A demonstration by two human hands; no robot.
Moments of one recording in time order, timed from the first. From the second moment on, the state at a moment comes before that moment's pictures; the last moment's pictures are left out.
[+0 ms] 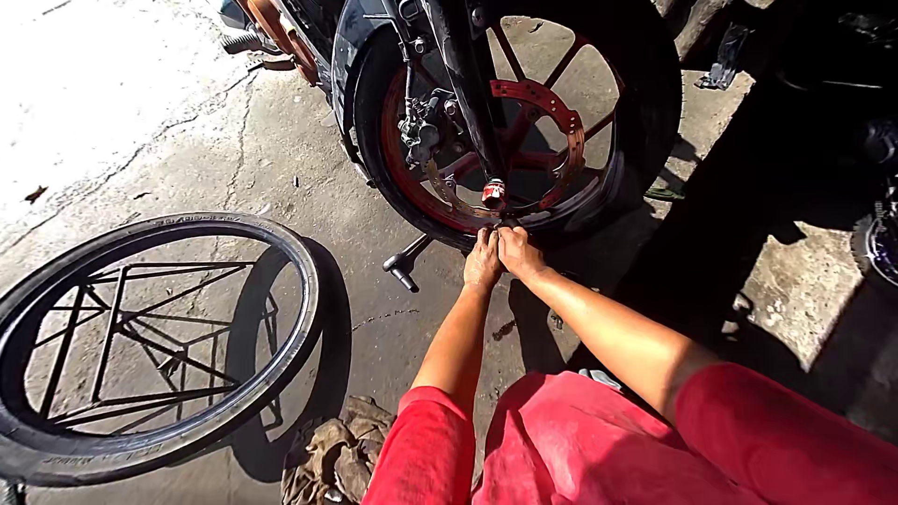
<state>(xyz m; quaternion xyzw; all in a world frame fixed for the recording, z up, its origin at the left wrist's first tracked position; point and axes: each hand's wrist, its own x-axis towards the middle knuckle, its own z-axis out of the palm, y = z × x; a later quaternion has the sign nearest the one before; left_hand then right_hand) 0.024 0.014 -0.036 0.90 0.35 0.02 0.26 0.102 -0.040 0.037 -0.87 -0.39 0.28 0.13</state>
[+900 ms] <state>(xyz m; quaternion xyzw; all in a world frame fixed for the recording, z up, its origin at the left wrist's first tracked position) 0.017 0.035 -0.044 0.93 0.31 -0.09 0.17 0.110 -0.041 0.055 -0.81 -0.48 0.30 -0.17</state>
